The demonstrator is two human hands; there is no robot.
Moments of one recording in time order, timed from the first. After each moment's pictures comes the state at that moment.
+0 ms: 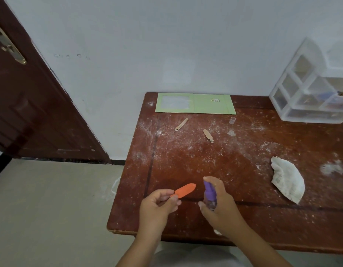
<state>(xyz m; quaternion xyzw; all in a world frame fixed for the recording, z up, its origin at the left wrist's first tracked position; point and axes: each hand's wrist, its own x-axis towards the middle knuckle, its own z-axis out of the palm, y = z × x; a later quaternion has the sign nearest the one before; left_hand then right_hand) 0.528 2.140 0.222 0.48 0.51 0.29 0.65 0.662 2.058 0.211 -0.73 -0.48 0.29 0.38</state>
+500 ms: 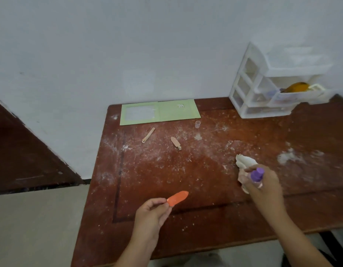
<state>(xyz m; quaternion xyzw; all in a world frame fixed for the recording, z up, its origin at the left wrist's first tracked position) 0.589 2.141 0.211 0.35 0.51 0.20 0.76 0.784 1.996 0.234 -0.86 -0.28 0.03 0.43</state>
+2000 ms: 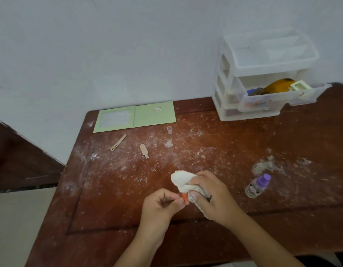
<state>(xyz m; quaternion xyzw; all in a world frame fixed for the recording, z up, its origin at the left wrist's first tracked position) 0.724 2.060 0.248 0.55 0.42 0.23 0.68 0.858 1.986 0.216 -0.68 -0.56 0.13 0.45</state>
